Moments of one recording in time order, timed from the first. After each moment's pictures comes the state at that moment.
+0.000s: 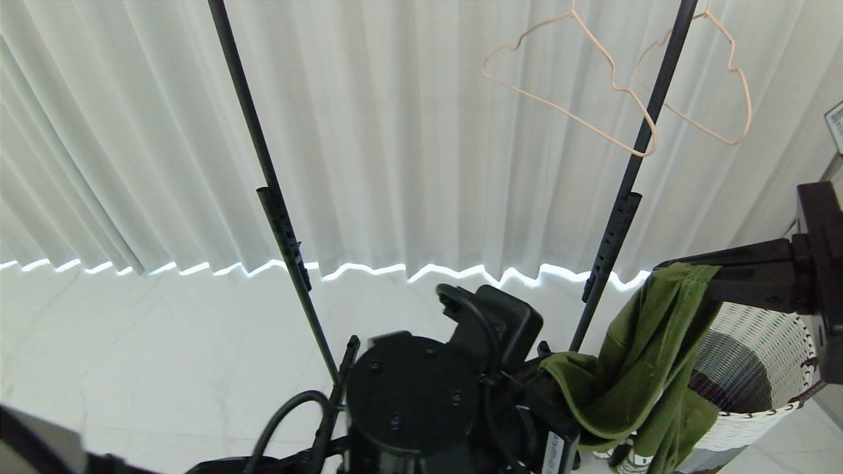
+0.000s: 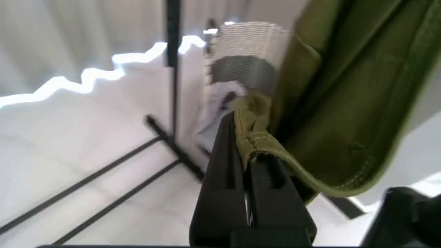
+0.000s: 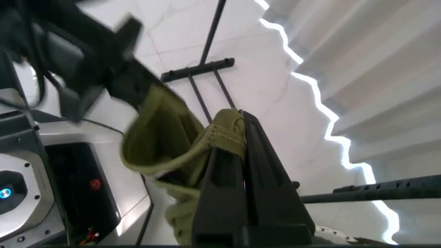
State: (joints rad) left arm -1.09 1.82 -0.72 -0.93 0.21 -0.11; right arm 0.74 1.22 -1.18 0.36 0.24 -0.43
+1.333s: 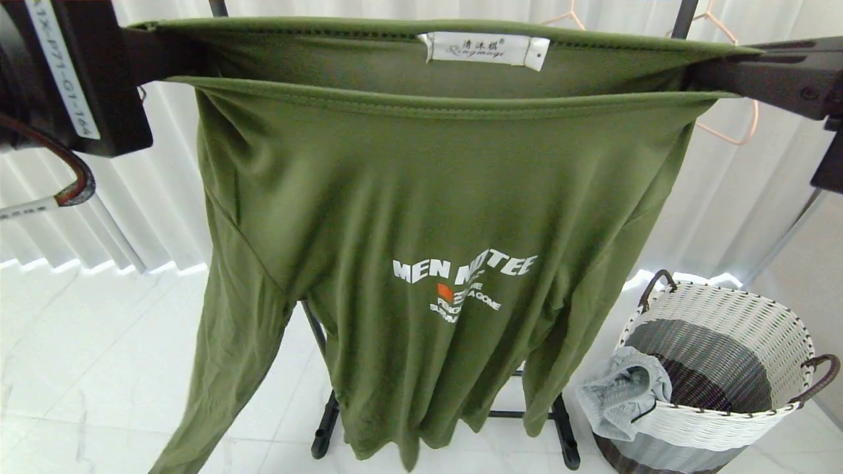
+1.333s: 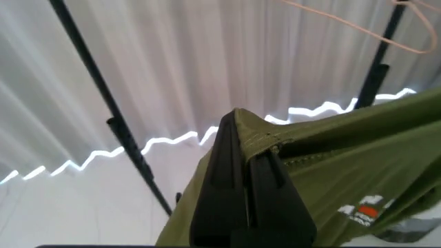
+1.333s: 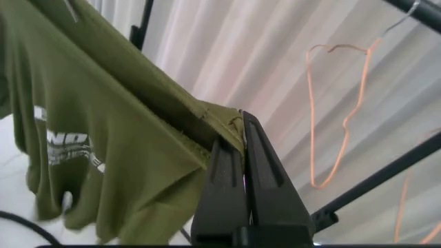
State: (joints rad) left arm -0.98 1.23 -1.31 0.08 0.72 0.17; right arm 0.85 1.24 -1.30 -0.01 -0.09 -0.43
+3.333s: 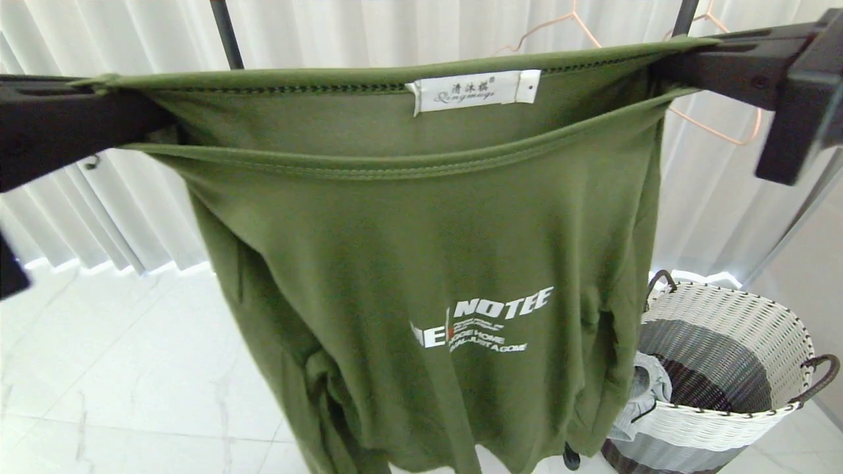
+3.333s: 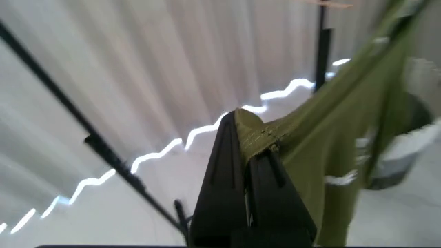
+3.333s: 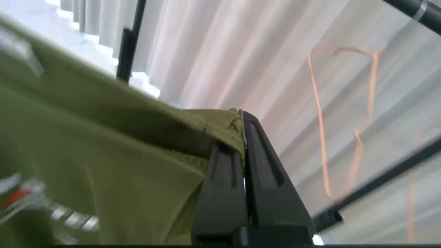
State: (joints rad) left arm -1.16 1.11 -1.20 0.14 0.69 0.29; right arm 1.00 1.33 -1.34 -0.06 -0.30 -0.44
